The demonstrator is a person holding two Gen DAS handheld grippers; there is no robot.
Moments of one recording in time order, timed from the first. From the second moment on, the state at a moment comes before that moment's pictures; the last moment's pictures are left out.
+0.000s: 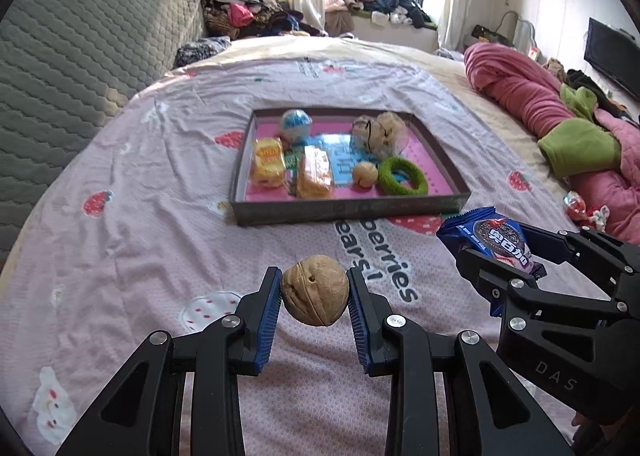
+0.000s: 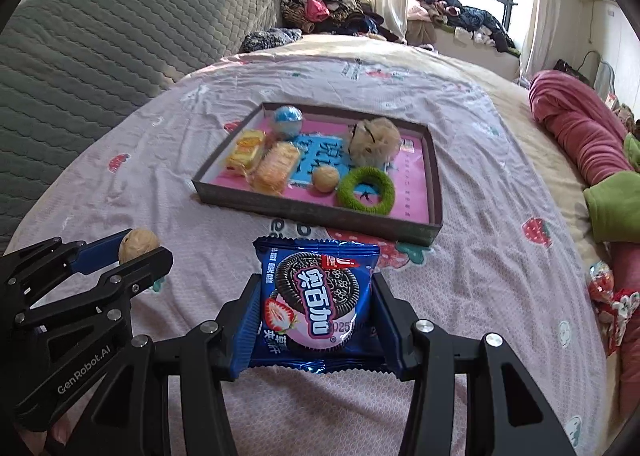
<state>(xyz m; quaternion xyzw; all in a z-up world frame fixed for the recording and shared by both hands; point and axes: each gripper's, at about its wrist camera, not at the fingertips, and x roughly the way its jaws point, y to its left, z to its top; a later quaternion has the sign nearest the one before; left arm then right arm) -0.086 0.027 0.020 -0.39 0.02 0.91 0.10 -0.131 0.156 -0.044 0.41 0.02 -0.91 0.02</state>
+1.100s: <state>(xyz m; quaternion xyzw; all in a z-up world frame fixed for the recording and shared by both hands) -0.082 0.019 0.103 -0.33 0.03 0.94 0.09 -0.114 0.143 0.048 0.33 0.04 -0.94 0.02</state>
